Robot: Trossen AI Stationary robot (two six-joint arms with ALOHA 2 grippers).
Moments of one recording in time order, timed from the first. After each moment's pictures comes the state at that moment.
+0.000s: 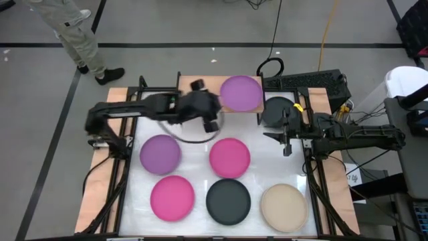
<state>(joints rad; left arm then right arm) 0.01 1.65 1.81 -0.74 -0.53 0.19 -0.03 0.51 0.46 -0.02 0.01 -0.03</state>
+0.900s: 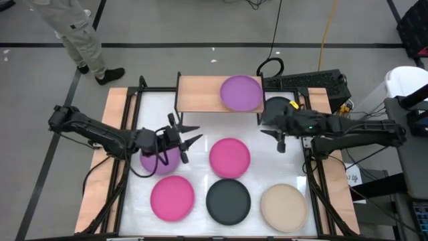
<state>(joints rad) -0.25 1.18 0.71 0.47 -0.59 0.15 -0.03 0.72 0.69 -0.44 0.18 -0.05</state>
